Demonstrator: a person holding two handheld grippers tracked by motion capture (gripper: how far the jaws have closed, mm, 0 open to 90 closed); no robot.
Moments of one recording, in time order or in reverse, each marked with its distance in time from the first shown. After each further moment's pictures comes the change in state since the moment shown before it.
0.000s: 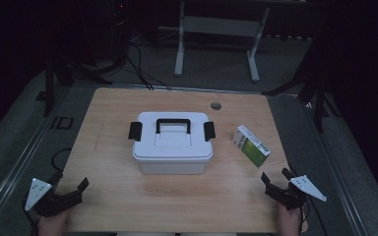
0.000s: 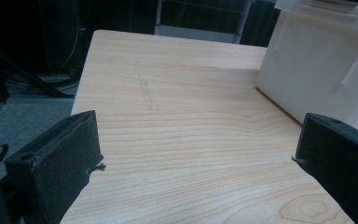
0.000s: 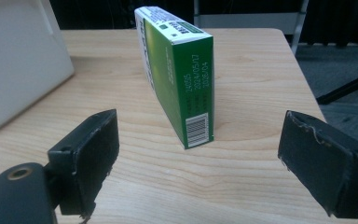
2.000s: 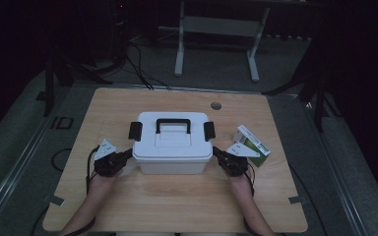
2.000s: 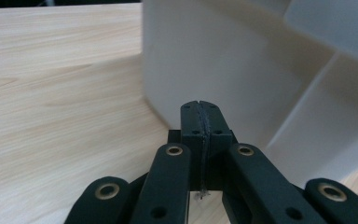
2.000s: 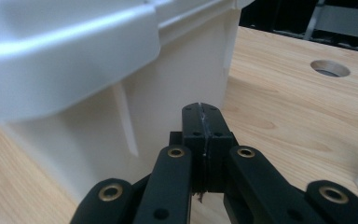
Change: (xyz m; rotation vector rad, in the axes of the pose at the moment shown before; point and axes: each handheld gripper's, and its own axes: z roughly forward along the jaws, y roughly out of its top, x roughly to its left) left arm -0.089 0.043 0.138 0.227 -0.344 0.140; right arm 0.129 0.053 0.117 0.122 0.355 -0.205
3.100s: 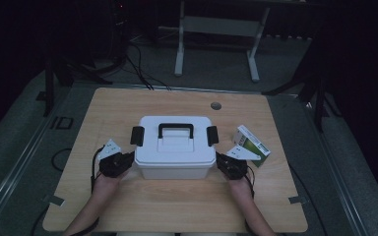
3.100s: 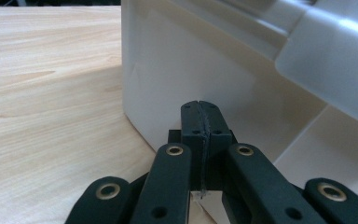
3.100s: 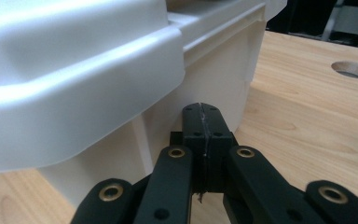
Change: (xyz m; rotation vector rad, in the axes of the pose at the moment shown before) left arm -0.015 0.004 0.000 0.000 -0.080 -0.015; right arm 0.007 -0.004 -0.008 -0.014 0.054 0.007
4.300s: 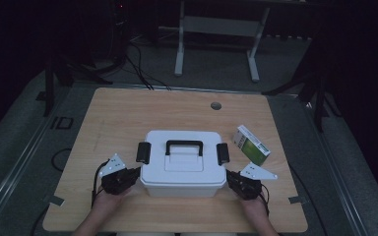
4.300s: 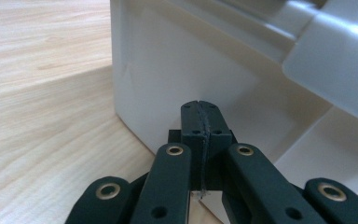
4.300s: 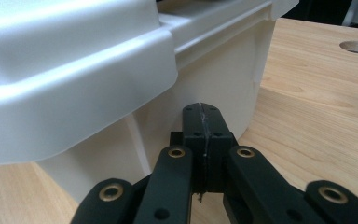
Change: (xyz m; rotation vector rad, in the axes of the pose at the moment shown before) left arm -0.043 -0.016 -0.019 0.035 -0.102 0.032; right arm 0.013 -0.024 -0.059 0.010 0.060 0.006
